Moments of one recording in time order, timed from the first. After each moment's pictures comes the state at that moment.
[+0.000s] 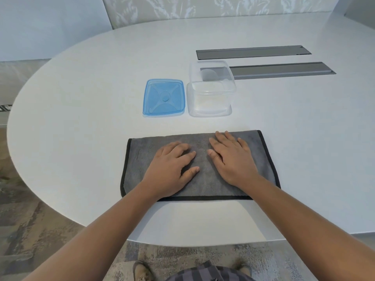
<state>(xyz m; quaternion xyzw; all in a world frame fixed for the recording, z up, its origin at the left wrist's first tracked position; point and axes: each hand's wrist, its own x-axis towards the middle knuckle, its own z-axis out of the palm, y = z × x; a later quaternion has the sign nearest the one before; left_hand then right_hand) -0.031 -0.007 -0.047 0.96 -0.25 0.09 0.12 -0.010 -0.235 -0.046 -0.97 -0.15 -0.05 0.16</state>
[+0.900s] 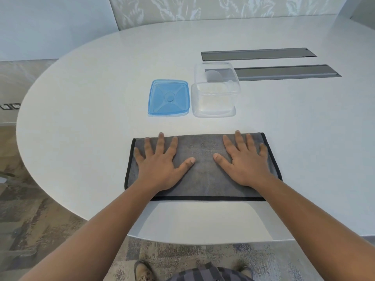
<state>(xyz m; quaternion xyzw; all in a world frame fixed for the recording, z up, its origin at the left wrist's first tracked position) -0.023 0.007 -0.054 1.00 0.02 -0.05 0.08 -0.006 -0.254 -0.054 -1.00 -0.04 0.06 0.05</state>
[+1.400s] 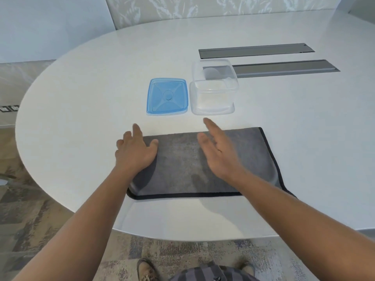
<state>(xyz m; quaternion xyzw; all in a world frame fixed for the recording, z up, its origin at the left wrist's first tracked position) 0.001 0.060 -0.025 0.97 0.17 -0.03 0.20 -0.026 -0.185 -0.013 -0.84 -0.10 0.00 0.53</state>
